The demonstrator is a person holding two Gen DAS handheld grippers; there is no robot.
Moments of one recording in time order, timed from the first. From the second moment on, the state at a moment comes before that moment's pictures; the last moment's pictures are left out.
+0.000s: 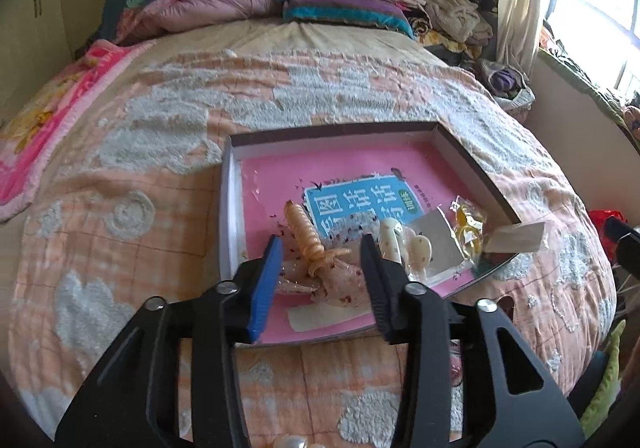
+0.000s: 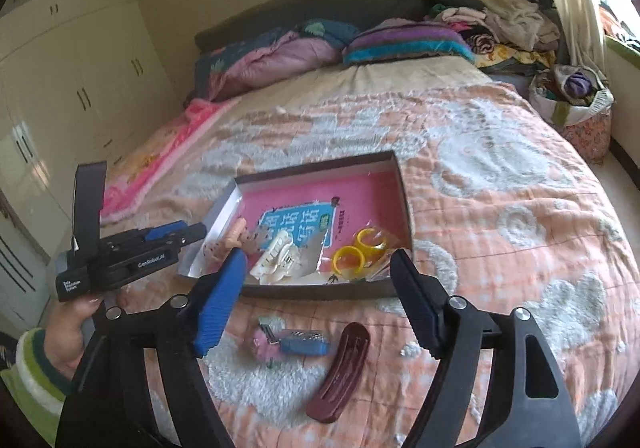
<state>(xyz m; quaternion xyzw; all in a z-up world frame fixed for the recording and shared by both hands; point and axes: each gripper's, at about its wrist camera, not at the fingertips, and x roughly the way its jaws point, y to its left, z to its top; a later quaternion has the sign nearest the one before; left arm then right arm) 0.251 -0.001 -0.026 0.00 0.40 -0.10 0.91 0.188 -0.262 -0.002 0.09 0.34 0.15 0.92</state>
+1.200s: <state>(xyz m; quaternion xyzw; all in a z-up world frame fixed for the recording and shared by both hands) 0.125 -0.028 0.083 0.04 0.27 -0.10 0.96 0.066 -0.278 0.093 0.09 0.22 0.17 0.96</state>
